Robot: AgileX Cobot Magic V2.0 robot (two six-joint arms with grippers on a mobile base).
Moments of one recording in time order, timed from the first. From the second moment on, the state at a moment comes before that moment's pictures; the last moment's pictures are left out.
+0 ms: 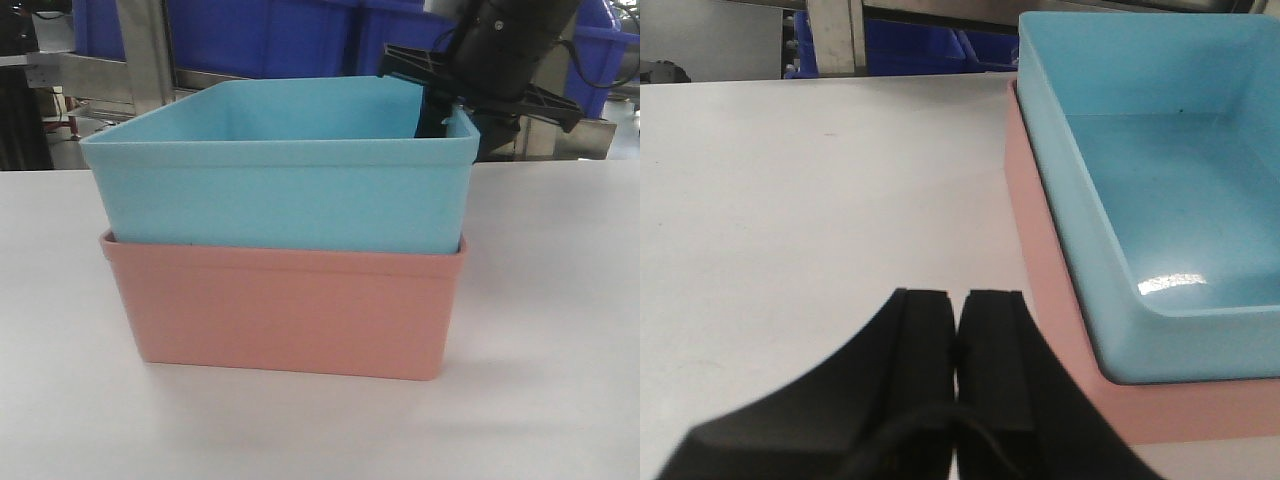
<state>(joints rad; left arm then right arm) -0.29 0.71 -0.50 -0.06 0.19 -0.01 0.32 1.85 -1.45 0.31 0.68 0.17</state>
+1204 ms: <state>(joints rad) -0.29 1.34 -1.18 -0.11 0.66 -0.01 0.32 1.77 -1.48 0.27 0.76 0.15</state>
